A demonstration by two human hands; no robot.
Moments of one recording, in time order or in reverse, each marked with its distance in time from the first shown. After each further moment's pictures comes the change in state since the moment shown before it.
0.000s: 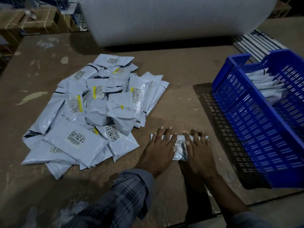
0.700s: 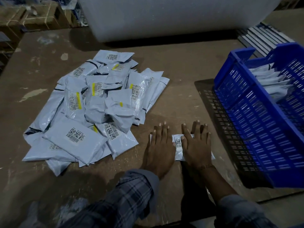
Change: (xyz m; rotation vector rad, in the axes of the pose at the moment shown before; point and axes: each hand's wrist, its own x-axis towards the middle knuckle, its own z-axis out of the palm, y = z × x) left_hand 0.005 0.022 0.015 -0.068 0.007 -0.225; right_hand 0.021 -0.010 0.014 -0.070 0.038 0.137
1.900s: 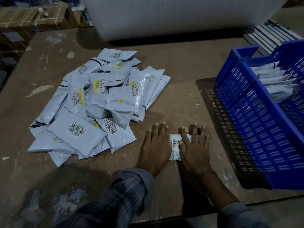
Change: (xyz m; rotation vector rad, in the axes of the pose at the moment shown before) left_hand -0.012 -0.001 -0.008 0.134 0.004 0.041; right_hand -0.024 0.009 -0.003 0.056 -0.009 -0.107
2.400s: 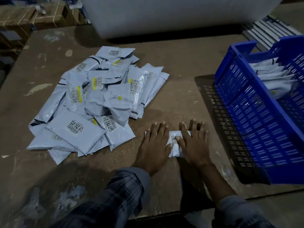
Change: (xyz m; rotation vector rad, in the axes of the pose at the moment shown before) left_hand -0.008 -0.003 0.001 -0.074 -0.005 0.022; right_hand 0.011 0.007 -0.001 0.052 -0.089 0.007
